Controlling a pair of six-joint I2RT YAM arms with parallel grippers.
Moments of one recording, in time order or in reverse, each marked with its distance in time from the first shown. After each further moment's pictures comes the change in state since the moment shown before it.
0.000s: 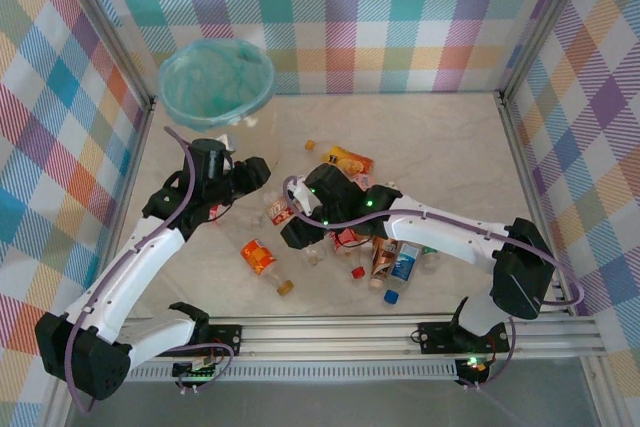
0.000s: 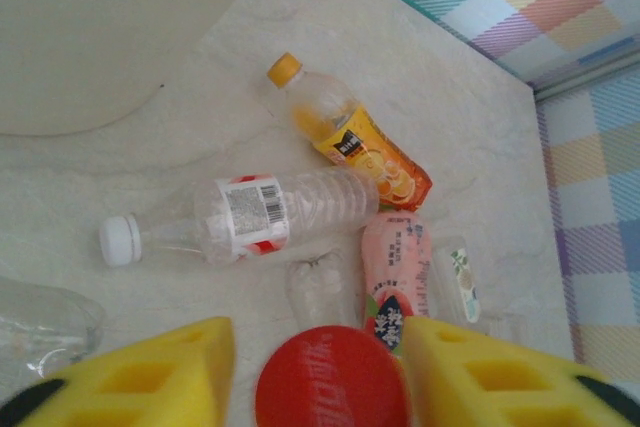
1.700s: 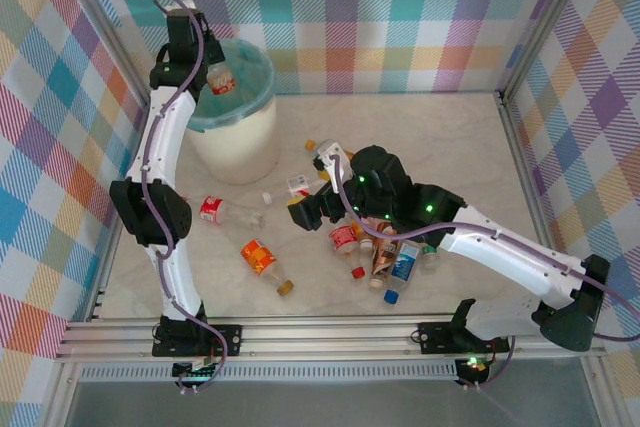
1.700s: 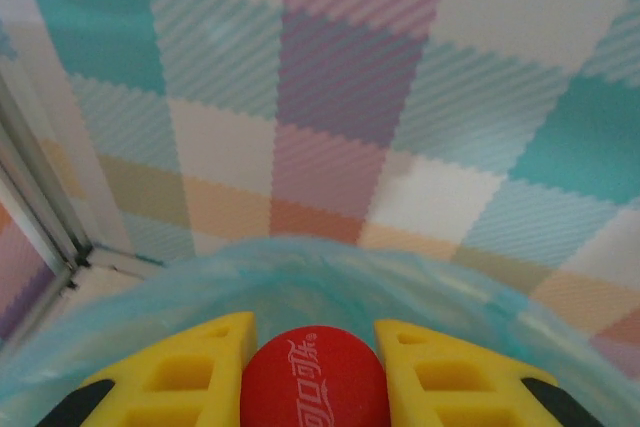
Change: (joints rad) left arm 0.306 0.947 1.204 -0.022 -0.348 0.509; right arm 0.000 -0.290 0.040 0.046 0.193 -0.075
